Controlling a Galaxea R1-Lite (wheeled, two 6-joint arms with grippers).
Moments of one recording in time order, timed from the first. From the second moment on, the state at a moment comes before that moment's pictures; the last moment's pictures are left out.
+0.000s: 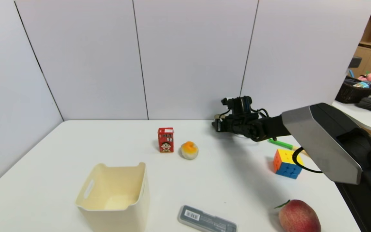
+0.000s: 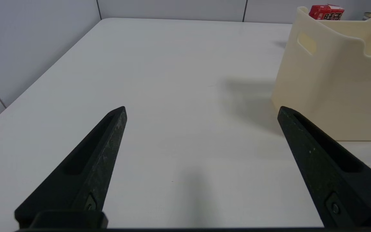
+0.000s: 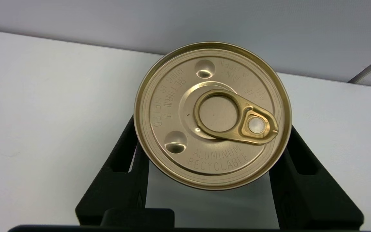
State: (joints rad) left arm 0.00 0.00 0.00 -0.01 0.03 -0.05; right arm 0.33 2.54 -1.78 -0.24 -0.05 0.14
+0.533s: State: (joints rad) left arm 0.00 0.00 0.00 -0.01 0.03 -0.05; right arm 0.34 2.53 -1.78 -0.28 -0.02 0.17
